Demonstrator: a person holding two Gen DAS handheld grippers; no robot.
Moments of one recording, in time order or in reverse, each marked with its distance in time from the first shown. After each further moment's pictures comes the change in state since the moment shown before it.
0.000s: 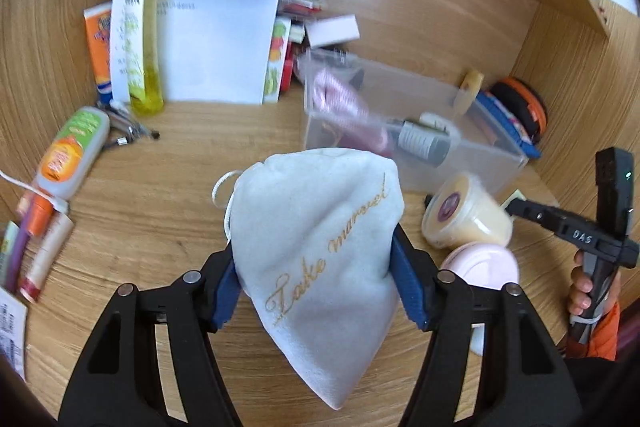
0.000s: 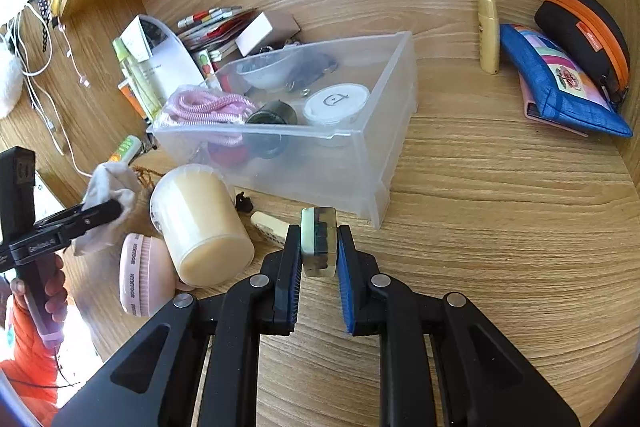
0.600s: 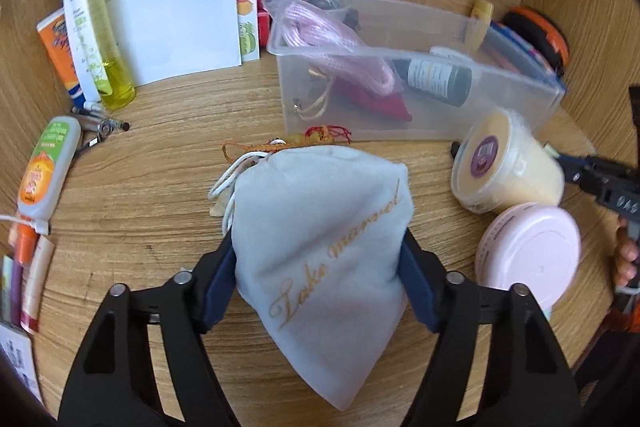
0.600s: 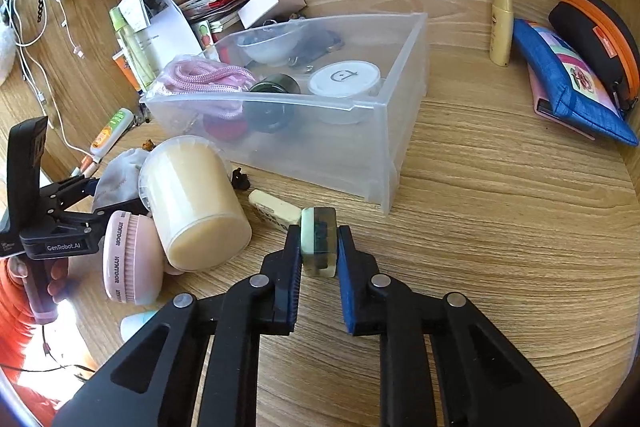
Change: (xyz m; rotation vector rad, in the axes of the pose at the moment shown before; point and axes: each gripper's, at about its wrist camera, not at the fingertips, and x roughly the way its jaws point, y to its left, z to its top) left arm 0.053 -0.016 -0.004 0.131 0.163 0.069; right arm 0.017 0.009 -0.004 -0.061 0.077 -0.038
